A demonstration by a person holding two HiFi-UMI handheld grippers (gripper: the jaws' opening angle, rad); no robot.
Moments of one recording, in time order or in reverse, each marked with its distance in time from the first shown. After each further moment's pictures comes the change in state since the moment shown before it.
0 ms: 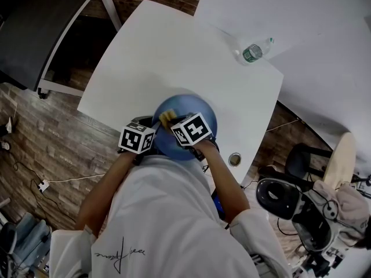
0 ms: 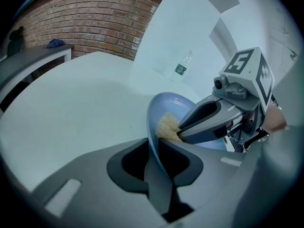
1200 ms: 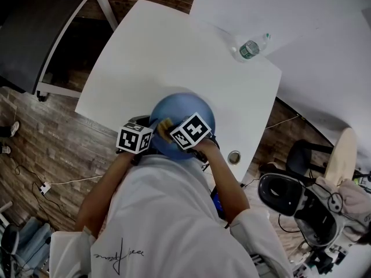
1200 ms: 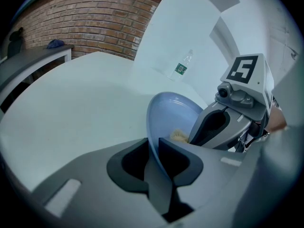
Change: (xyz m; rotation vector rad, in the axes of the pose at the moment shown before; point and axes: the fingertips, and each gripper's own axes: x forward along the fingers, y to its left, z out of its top) left arm 0.004 0.001 0.000 0.003 0.009 0.012; right arm 0.002 0.020 -0.028 -0.037 0.110 0.155
